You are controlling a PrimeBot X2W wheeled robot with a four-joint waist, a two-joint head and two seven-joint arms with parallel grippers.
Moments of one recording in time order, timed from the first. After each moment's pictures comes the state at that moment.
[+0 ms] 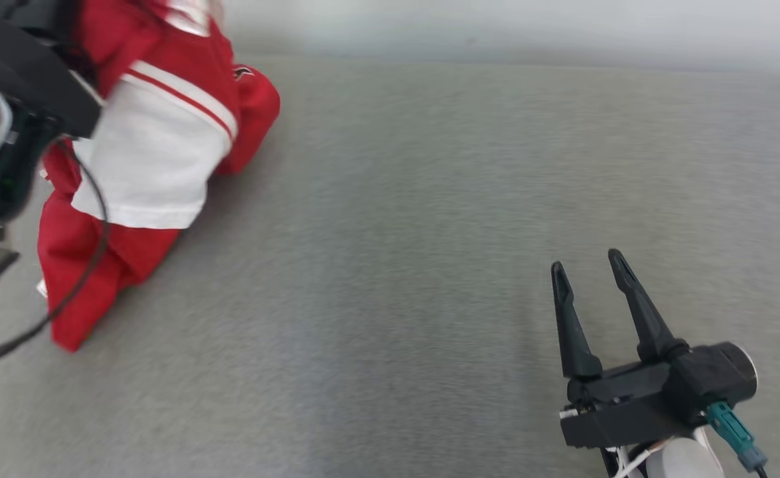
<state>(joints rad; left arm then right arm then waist) -1.11 0.57 -0.53 0.40 -0.93 -0.12 0.09 -0.15 -0.05 0.12 0.05 0.07 0.13 -0.26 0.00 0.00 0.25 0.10</state>
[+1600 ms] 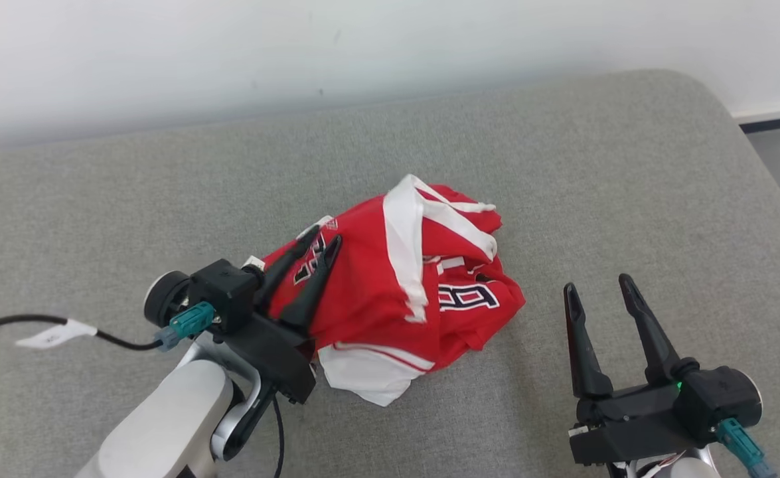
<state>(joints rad) -0.67 0.35 -0.78 0.40 -0.69 -0.09 -0.26 -0.10 -0.05 0.09 0.06 0.12 0.13 -0.26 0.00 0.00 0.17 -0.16</state>
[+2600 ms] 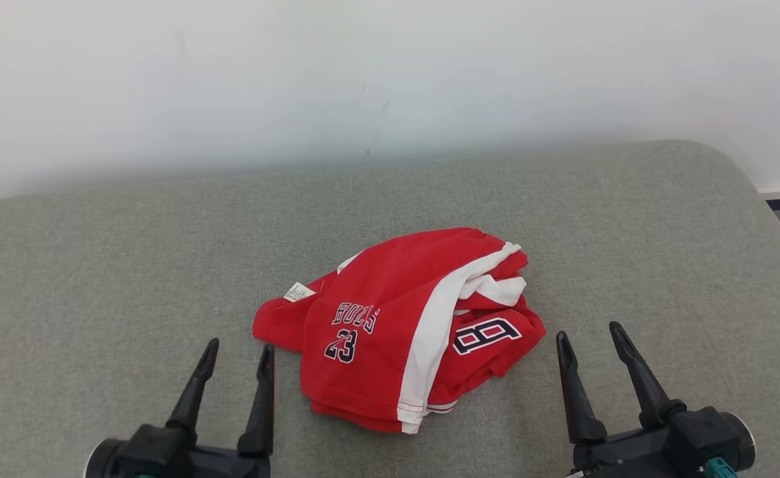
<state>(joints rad) -0.06 0.16 -0.23 0.09 -0.31 -0.04 -0.26 0.01 -0.05 0.10 0.06 0.10 0.13 -0.26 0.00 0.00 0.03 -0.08</state>
